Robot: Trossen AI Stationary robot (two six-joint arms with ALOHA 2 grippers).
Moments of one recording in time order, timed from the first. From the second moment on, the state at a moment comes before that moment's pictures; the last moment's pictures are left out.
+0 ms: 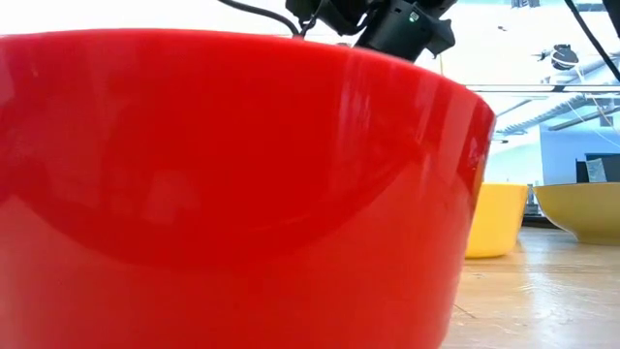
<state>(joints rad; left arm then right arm) -0.19 1.29 1.24 -0.37 0.11 -0.42 0.20 1.98 1.31 -0.26 0.26 0.25</state>
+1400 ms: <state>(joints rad) -0.26 1.65 1.24 -0.66 -0.06 0.16 0.39 1.38 1.31 -0.61 0.26 0.26</state>
